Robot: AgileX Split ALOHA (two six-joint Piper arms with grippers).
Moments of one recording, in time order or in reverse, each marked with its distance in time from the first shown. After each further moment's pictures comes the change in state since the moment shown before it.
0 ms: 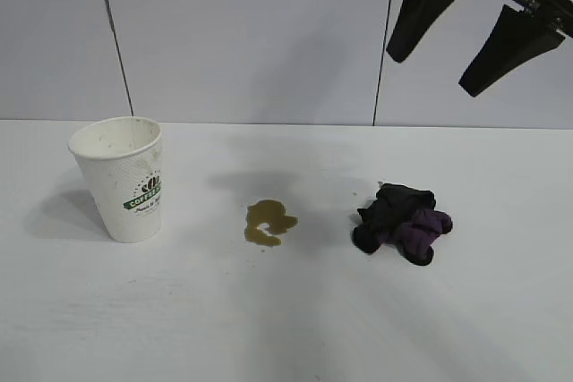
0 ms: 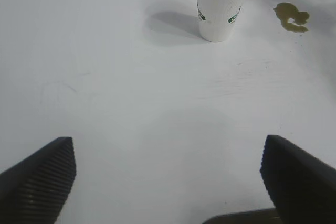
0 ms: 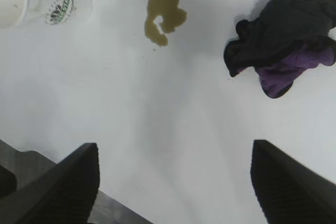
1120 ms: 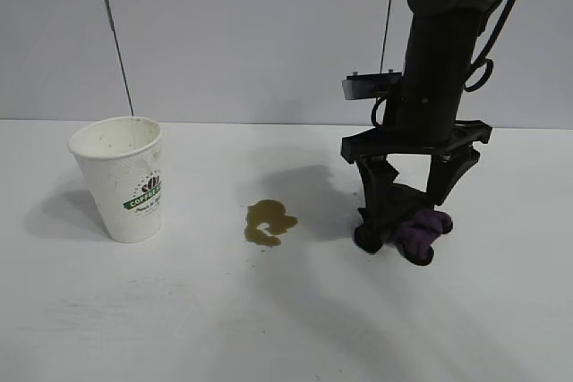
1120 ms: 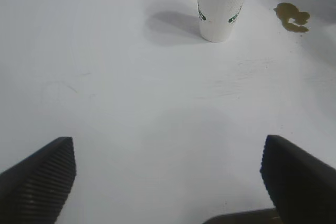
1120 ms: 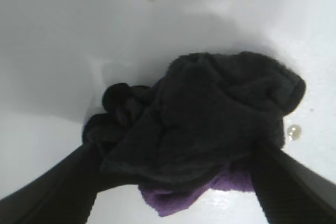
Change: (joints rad) left arm 0.000 0.000 0.000 0.000 0.000 0.000; right arm 0.107 0.426 -0.120 -0.364 -0.226 0.120
